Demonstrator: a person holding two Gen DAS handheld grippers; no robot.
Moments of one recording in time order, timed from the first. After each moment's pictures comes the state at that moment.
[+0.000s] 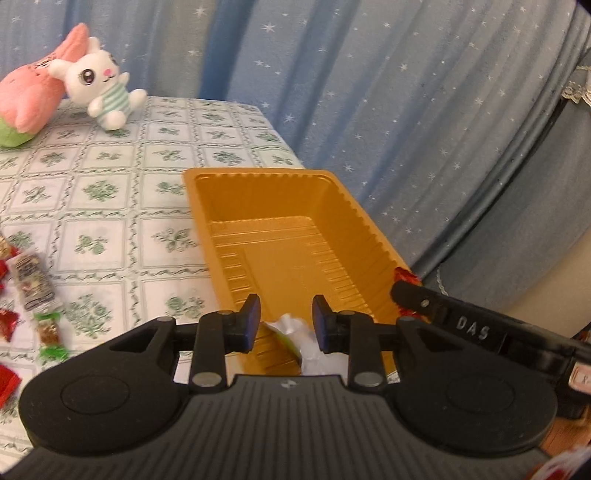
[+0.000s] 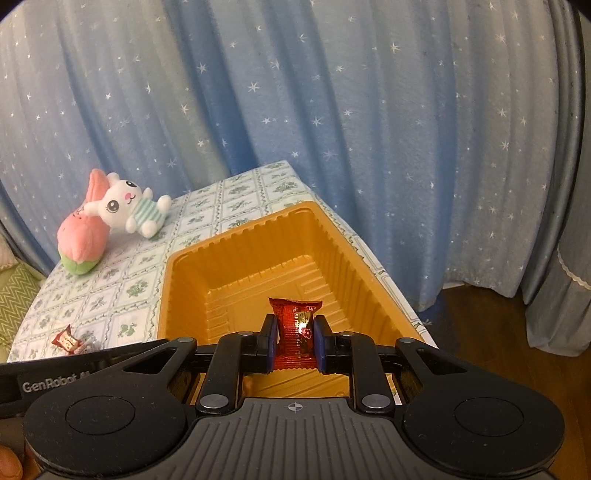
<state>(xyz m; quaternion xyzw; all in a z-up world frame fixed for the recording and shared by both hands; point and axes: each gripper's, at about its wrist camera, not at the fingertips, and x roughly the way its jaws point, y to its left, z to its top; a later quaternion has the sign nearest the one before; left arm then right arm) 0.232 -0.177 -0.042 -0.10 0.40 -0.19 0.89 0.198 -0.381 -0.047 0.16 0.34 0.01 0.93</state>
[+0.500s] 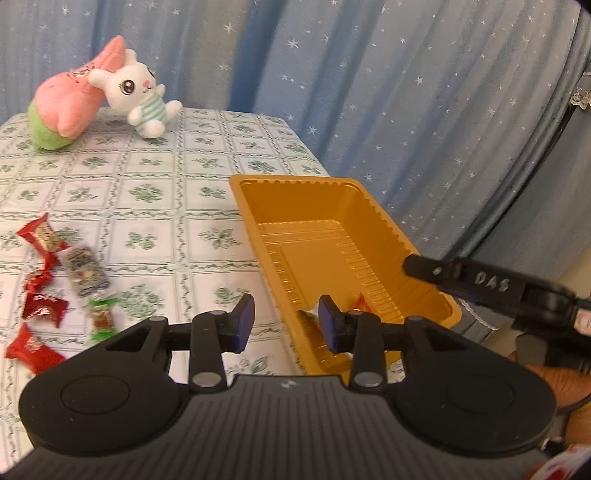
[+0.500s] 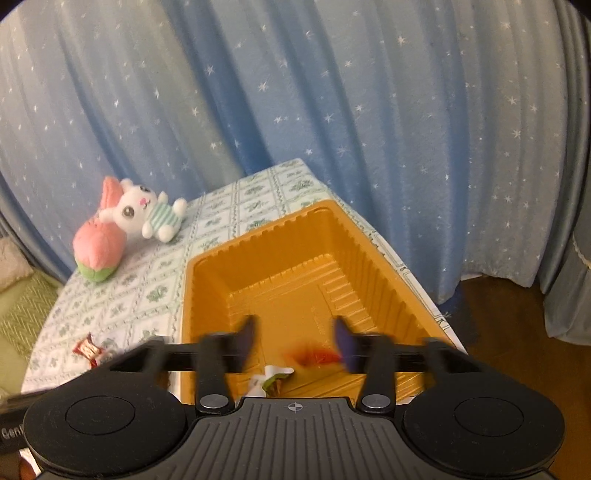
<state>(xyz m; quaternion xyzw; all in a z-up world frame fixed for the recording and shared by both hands) 0.202 -0.140 -0.029 -0.09 0.39 -0.16 0.90 0.198 -0.380 -0.037 0.19 0.34 0.02 0.92</state>
